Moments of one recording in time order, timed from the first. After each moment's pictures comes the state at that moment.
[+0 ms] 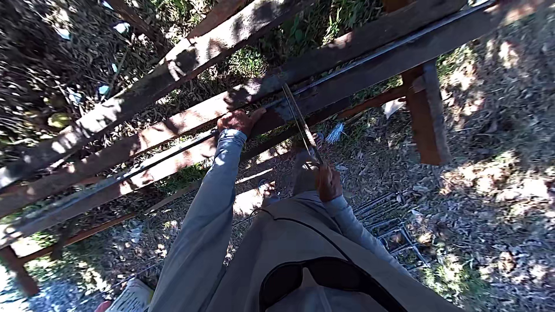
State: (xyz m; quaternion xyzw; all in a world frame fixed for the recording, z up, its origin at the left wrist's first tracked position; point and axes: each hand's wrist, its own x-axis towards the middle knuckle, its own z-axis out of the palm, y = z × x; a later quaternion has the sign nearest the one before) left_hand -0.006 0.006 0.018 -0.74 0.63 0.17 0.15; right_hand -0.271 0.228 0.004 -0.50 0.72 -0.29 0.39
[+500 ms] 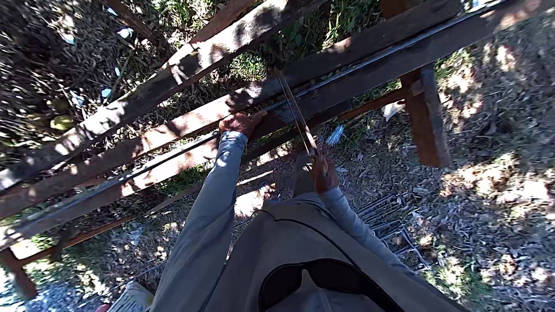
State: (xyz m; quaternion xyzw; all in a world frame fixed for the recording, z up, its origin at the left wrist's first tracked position) left_hand -0.006 0.005 0.018 -0.74 0.63 0.17 0.16; right_hand -0.266 0.206 -0.009 -0.49 0.72 -0.28 0.40
